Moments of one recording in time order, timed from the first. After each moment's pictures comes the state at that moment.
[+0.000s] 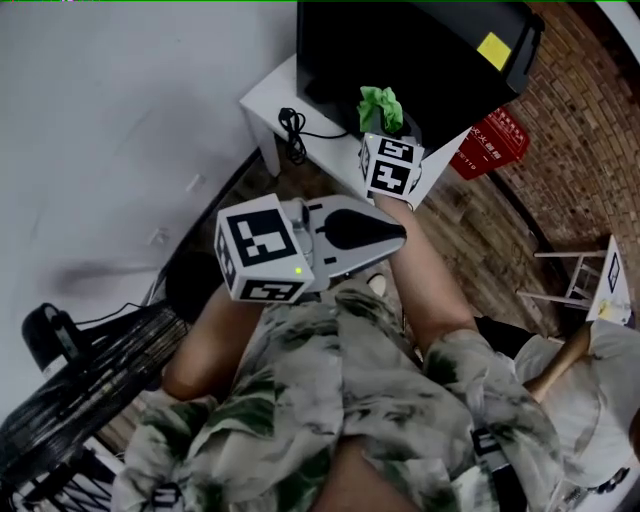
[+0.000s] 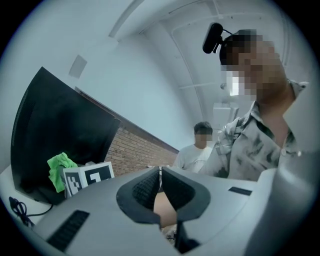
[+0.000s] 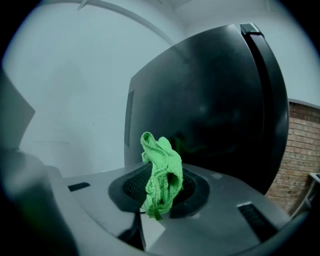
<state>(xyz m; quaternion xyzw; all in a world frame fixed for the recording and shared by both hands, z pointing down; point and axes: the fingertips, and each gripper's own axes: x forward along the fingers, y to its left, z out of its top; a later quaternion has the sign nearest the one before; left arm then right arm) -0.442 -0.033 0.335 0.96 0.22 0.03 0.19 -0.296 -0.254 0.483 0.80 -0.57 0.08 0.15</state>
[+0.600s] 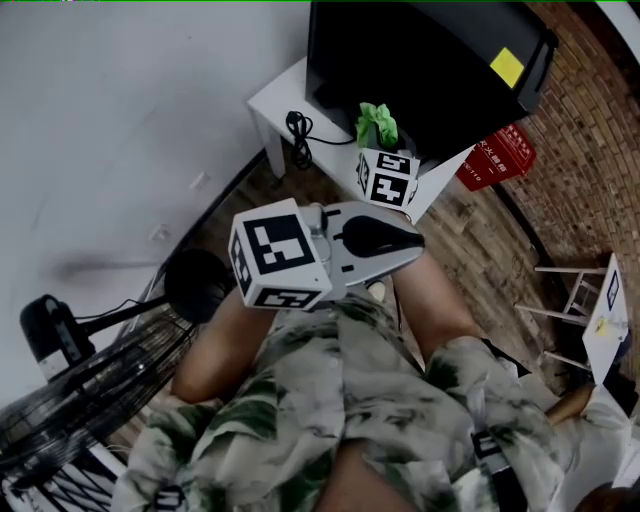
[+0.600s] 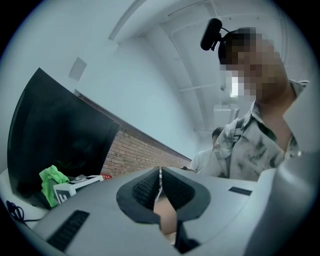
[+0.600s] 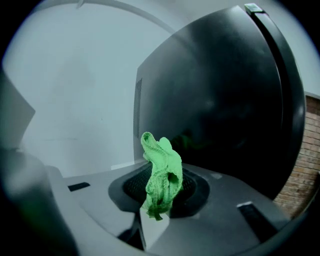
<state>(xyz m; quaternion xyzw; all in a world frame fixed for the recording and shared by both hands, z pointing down) -0.426 -0.039 0.321 0.96 0.21 0.01 0.19 -0.314 -0.266 0.517 0.77 -0.61 0.12 0.16</state>
